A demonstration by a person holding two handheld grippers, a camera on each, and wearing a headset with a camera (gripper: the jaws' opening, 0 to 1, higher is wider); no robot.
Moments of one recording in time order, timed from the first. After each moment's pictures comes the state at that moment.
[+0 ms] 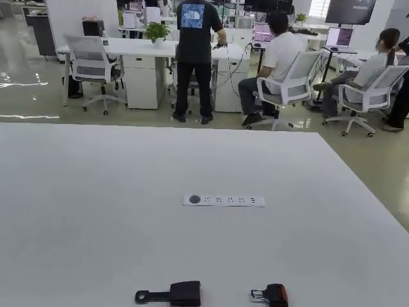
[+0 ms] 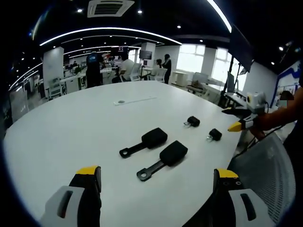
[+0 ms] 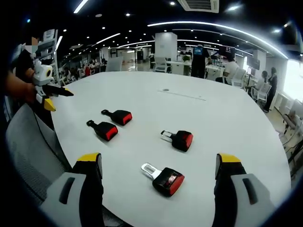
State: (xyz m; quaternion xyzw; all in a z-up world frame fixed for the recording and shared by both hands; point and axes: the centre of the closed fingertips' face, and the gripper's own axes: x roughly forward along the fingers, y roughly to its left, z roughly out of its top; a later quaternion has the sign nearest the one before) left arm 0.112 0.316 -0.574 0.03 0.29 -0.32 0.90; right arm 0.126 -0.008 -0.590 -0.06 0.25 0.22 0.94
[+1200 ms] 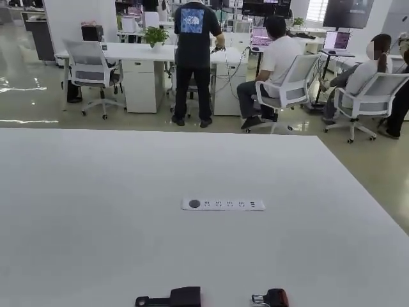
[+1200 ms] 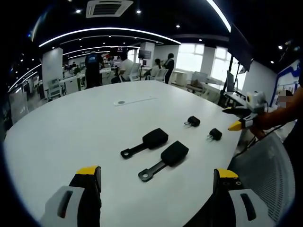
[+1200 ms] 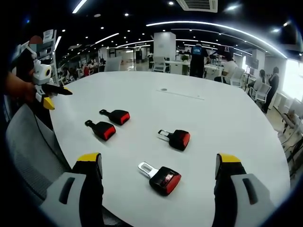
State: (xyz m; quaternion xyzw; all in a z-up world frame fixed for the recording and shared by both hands) left arm 0.112 0.321 -0.574 0.03 0.29 -0.32 0.90; right arm 0.124 -0.013 -0.592 -0.06 0.25 0.22 0.94
